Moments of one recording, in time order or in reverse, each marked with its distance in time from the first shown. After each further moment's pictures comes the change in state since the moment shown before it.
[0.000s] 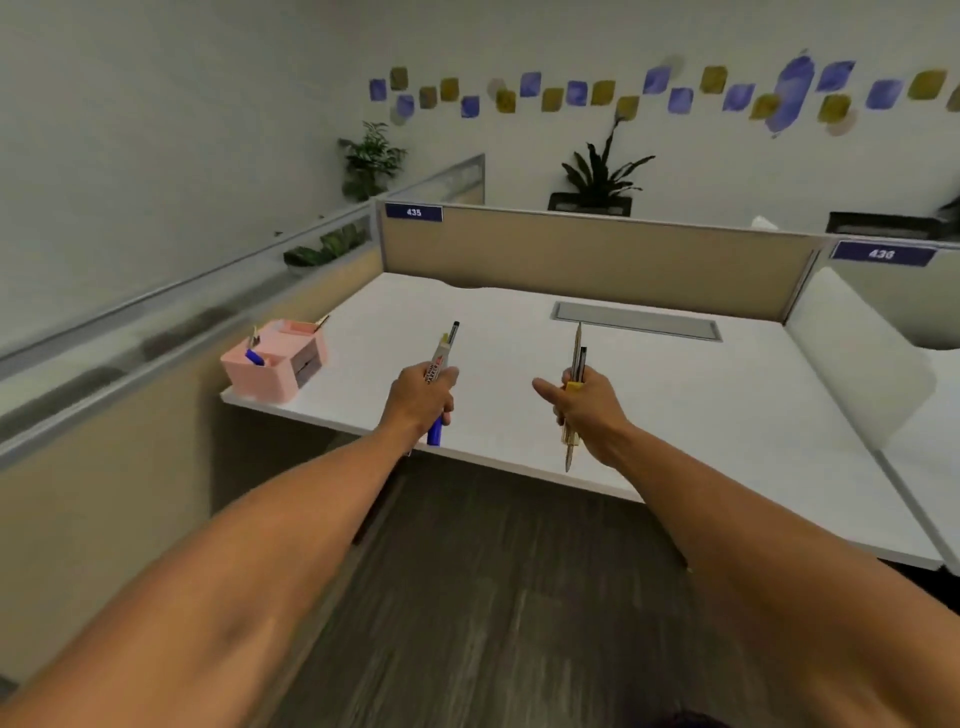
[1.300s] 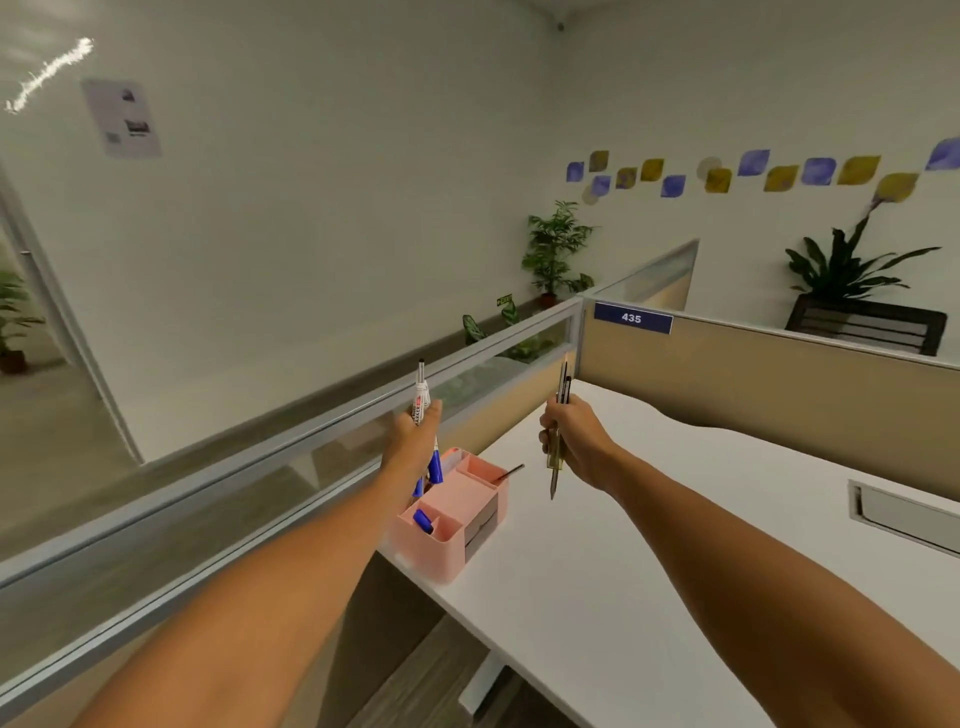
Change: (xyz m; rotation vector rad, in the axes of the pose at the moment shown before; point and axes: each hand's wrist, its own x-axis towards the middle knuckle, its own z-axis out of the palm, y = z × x) left_hand 0.343 -0.131 -0.304 -0.022 0.567 -0.169; right_hand 0.359 -0.135 0.384 0.148 -0.513 -0.028
